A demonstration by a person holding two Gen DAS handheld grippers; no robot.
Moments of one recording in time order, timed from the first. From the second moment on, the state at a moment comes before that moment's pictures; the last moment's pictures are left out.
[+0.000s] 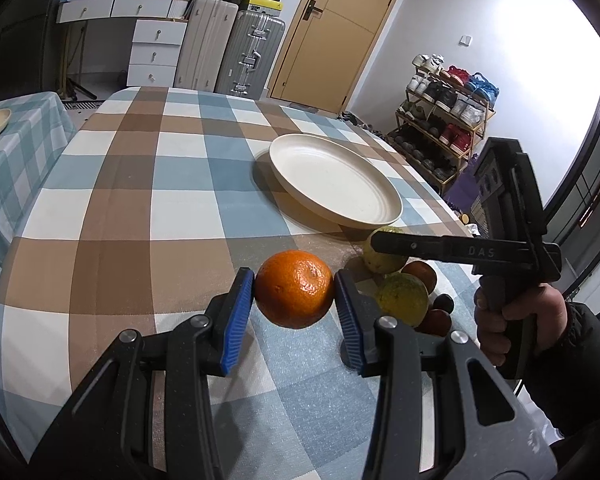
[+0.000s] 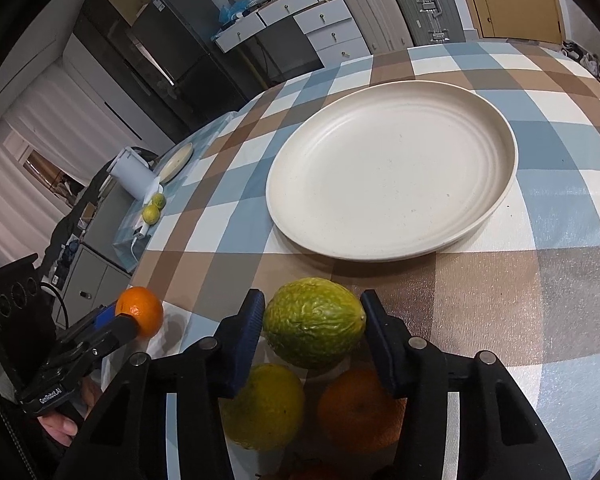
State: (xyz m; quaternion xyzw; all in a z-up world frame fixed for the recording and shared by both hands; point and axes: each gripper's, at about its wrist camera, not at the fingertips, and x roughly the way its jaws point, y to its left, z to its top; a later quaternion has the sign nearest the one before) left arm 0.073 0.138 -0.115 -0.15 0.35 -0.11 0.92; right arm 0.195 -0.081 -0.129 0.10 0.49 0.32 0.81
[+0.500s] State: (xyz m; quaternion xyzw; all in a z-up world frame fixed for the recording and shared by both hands) left arm 0.137 0.116 -0.081 -0.13 0.35 -0.11 0.92; right arm 0.195 -0.120 -0.083 0.13 0.43 0.33 0.83
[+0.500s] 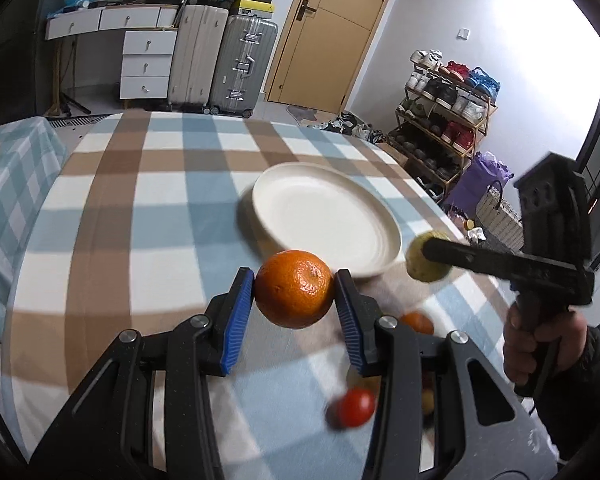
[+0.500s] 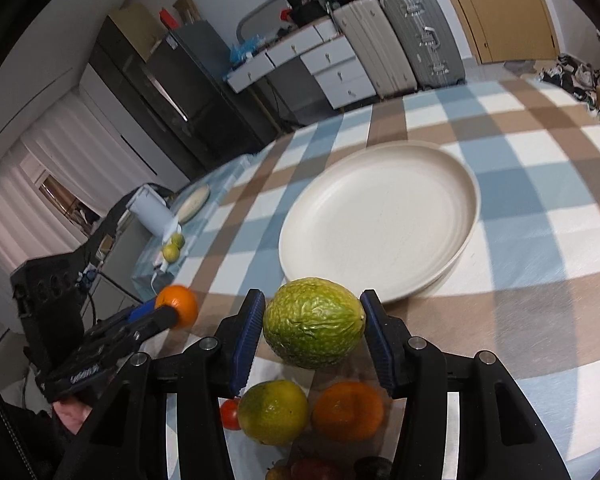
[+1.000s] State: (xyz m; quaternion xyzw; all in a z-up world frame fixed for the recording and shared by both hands) left arm 0.264 0.066 -0.065 -0.13 0.38 -0.13 0.91; right arm 0.262 -0.133 -0.041 0.12 0.41 0.33 0.84
